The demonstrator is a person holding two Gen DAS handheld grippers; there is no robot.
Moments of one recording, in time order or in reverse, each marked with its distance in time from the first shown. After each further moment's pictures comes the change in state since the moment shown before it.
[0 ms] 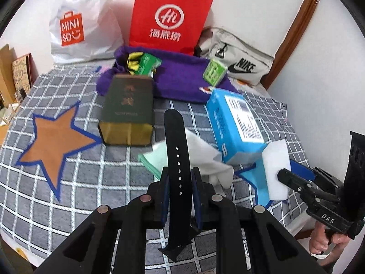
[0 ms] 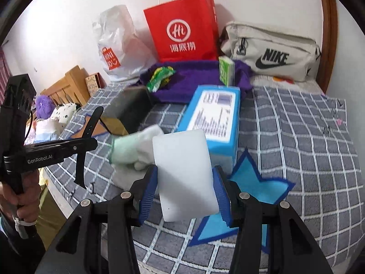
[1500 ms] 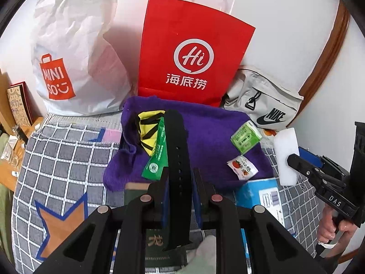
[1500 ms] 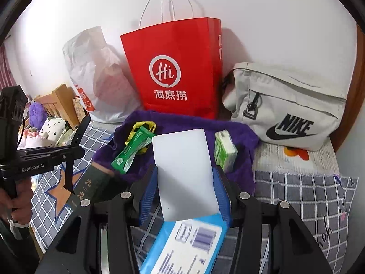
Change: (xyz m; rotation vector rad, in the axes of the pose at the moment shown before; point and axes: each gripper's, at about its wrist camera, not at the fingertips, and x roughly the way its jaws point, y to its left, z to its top) left arm 0.059 0.036 0.168 -0.028 -0.048 0.059; right arm 0.090 -0.032 0.183 -0.068 -0.055 -0.023
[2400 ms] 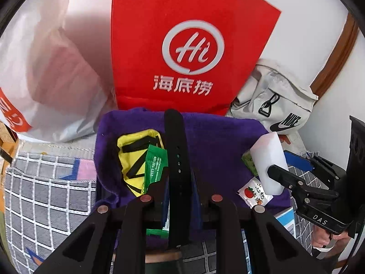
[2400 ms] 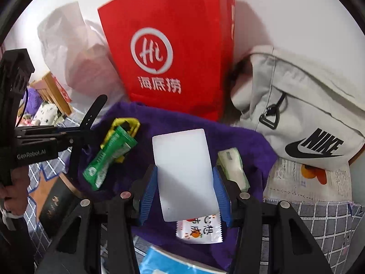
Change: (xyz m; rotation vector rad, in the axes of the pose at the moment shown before) left arm 0.091 -0.003 0.059 0.041 0.094 -0.027; right arm 0.097 -0.018 0.032 -0.052 0.118 -0.004
